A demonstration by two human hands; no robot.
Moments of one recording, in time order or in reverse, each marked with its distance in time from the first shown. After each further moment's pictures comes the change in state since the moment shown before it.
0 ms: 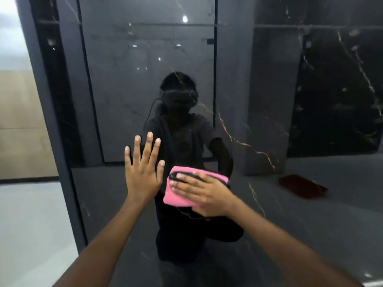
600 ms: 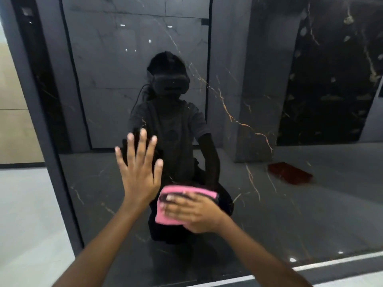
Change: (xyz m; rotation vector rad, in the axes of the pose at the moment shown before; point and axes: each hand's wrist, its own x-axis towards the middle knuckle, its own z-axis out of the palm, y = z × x) left_hand -0.041 0.018 -0.015 -0.214 0.025 -0.079; right_hand -0.035 -0.084 0.043 -0.030 -0.055 0.022
